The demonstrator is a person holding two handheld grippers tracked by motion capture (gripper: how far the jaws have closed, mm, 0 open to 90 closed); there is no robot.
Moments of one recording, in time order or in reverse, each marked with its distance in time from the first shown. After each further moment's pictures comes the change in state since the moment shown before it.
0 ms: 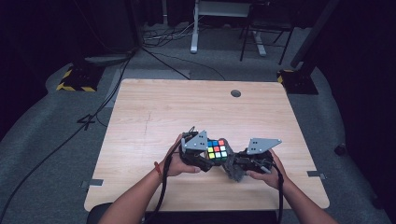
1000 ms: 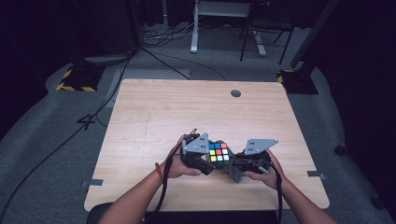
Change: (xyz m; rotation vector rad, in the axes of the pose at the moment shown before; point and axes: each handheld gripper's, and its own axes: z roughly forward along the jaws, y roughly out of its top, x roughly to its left) left arm -0.008 0.006 -0.002 -0.046 -0.044 0.021; right arm 0.000 -0.004 0.009 0.038 0.020 0.007
